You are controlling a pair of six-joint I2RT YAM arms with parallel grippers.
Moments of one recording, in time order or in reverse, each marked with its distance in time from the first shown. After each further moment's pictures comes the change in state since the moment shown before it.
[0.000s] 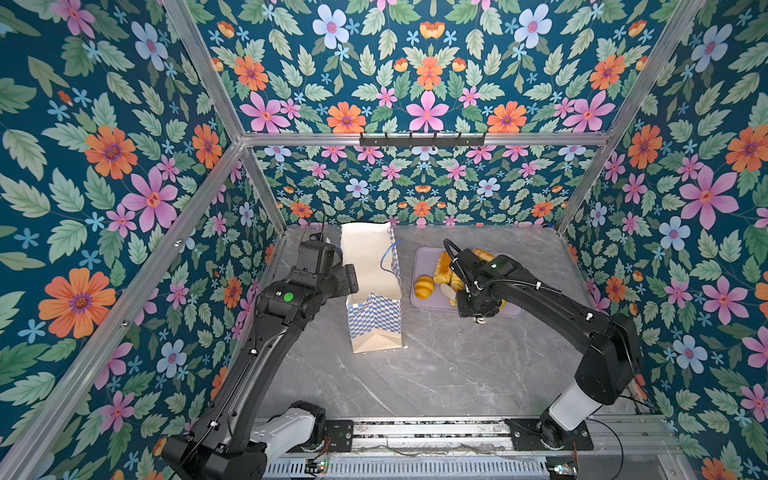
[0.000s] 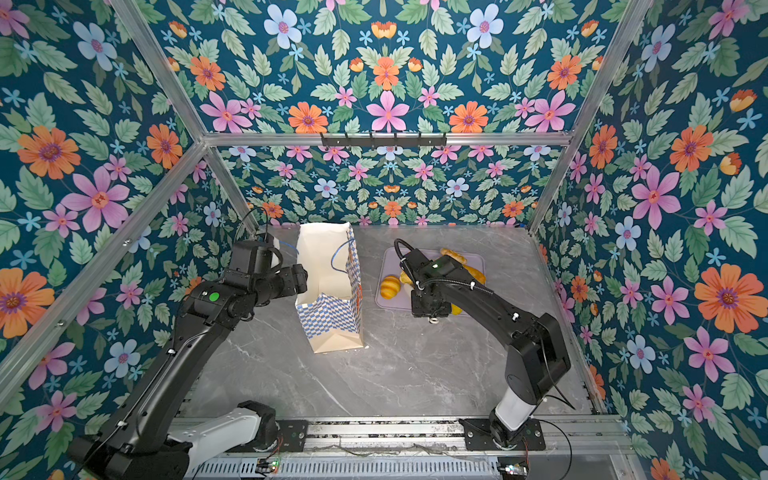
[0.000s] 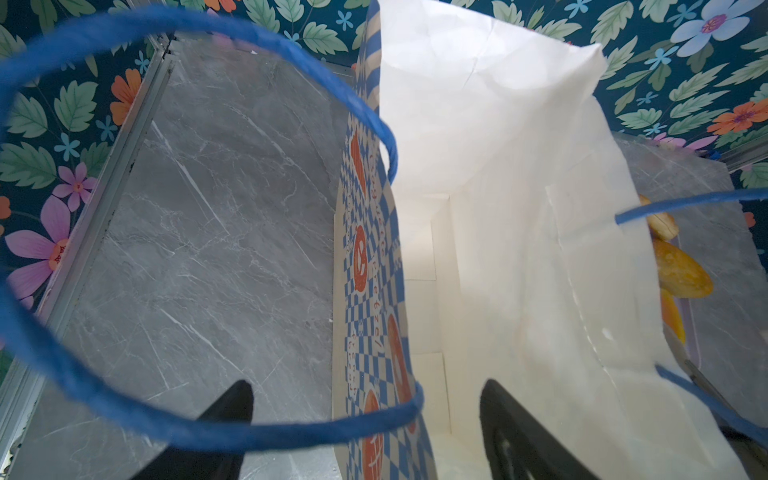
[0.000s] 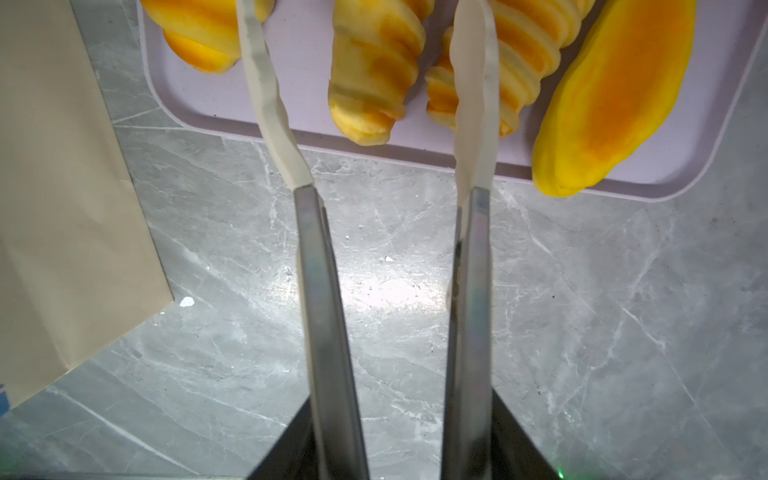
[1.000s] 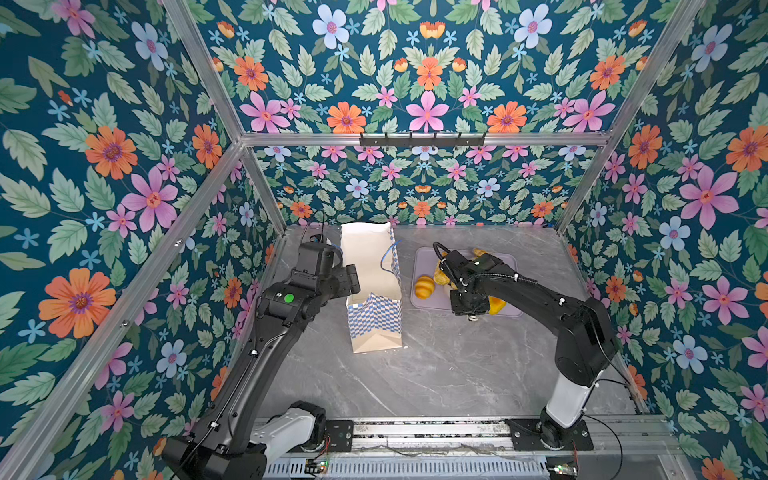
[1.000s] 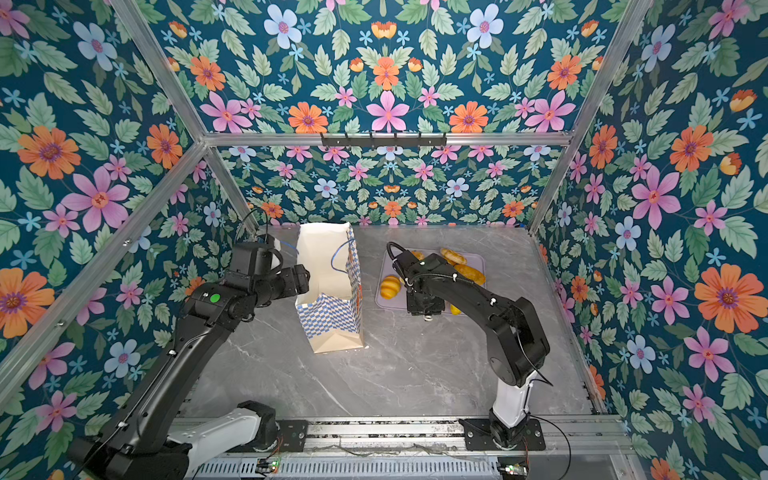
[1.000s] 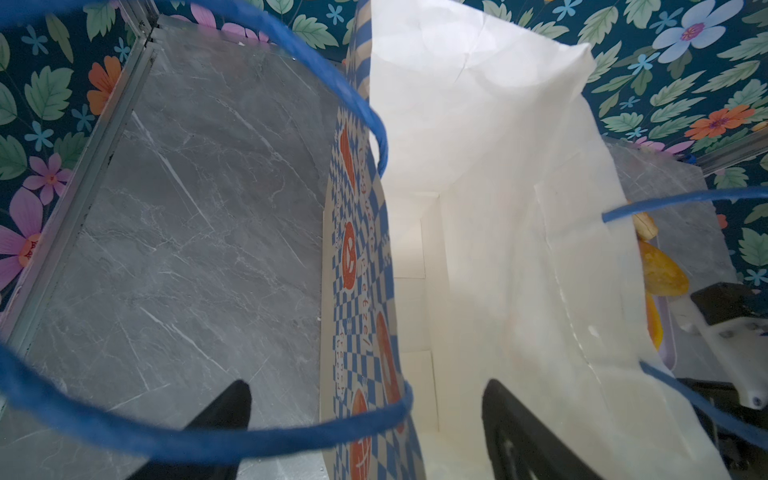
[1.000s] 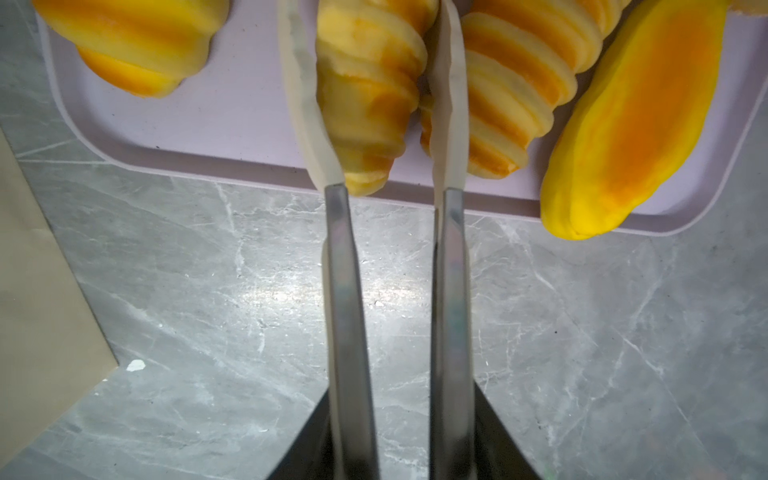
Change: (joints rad) left arm 0.006 -0.006 -0.011 0.017 0.027 -0.019; right arm 0.000 0.112 0.035 0.018 0.059 0.006
